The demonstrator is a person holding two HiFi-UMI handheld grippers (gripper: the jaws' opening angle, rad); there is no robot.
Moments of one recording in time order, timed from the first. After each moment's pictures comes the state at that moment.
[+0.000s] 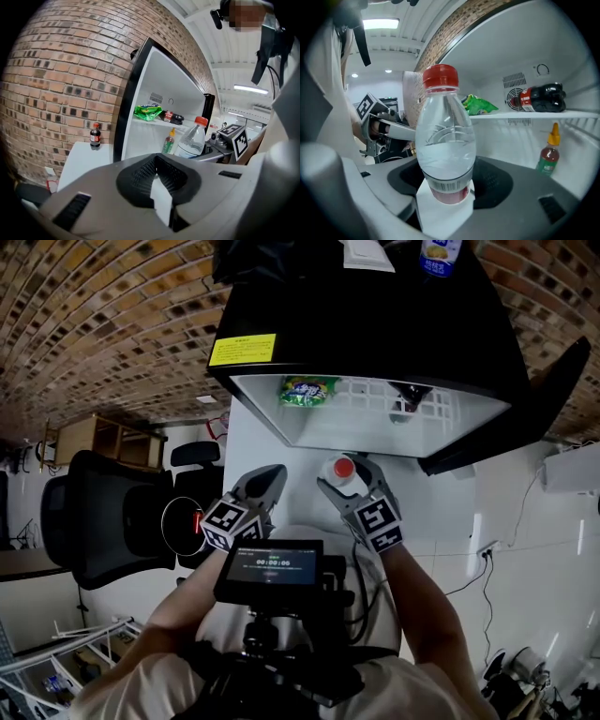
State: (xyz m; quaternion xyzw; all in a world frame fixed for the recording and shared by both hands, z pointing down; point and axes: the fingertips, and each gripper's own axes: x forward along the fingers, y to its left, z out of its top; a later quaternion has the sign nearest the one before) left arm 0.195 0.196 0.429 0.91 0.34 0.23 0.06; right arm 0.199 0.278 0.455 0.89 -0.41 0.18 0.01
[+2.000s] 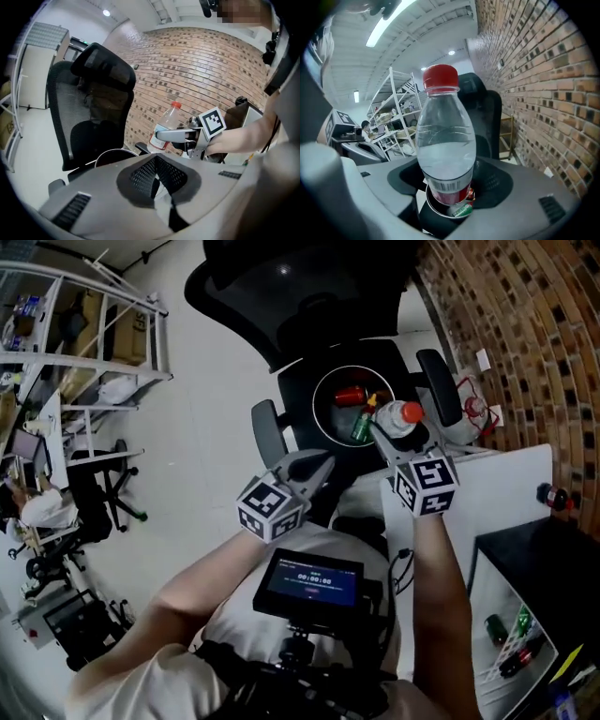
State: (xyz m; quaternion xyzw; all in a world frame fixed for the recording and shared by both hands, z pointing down) left arm -0.048 -0.172 0.507 0.93 -0.19 0.20 0.24; right arm 0.072 -0.223 0.513 0.56 -0.79 0.24 0.11
